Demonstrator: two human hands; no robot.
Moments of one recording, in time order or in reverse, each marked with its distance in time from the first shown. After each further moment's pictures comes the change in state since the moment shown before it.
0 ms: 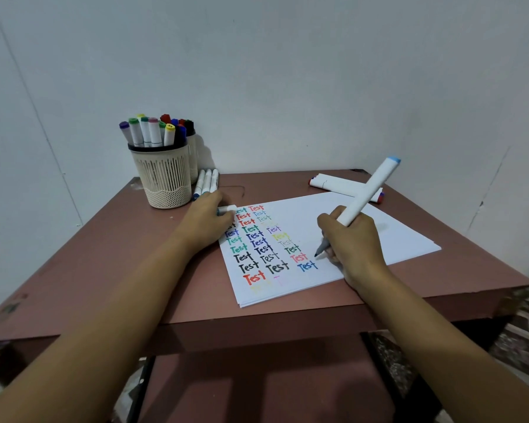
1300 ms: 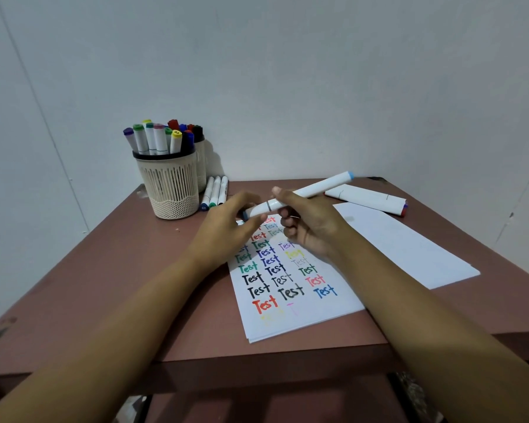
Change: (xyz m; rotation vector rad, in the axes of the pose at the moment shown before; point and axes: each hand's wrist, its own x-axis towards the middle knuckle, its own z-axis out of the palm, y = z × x) left_hand -0.003 0.020 0.002 -0.272 0.108 0.238; right_hand 0.068 -0.009 0.064 0.356 -0.486 0.203
